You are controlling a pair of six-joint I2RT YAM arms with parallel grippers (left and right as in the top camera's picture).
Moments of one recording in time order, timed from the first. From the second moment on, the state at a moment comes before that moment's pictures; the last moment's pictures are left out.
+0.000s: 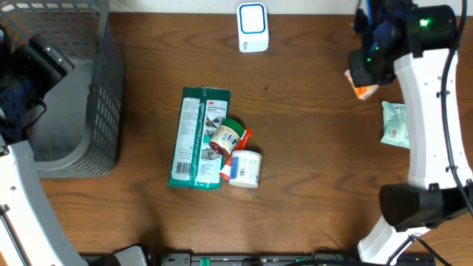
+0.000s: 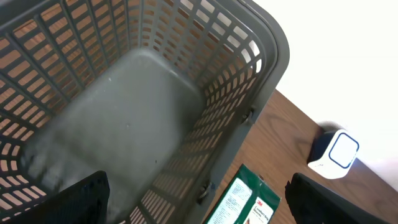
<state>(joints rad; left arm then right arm) 0.38 1.43 1.93 -1.24 0.10 -0.39 0.11 1.89 2.19 -1.59 0.19 -0.01</state>
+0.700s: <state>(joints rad) 0.38 1.43 1.93 -1.24 0.10 -0.39 -0.29 1.90 1.29 -0.55 -0.02 0.23</state>
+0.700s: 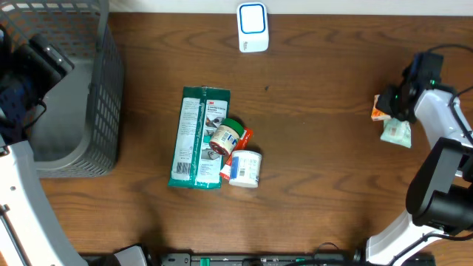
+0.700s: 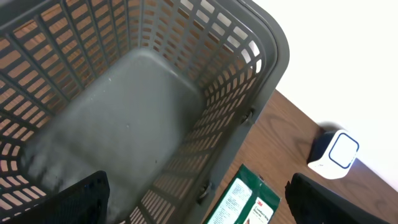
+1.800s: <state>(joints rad) 0.38 1.43 1.93 -1.24 0.10 -0.39 -0.35 1.83 1.09 -0.39 -0.13 0.28</state>
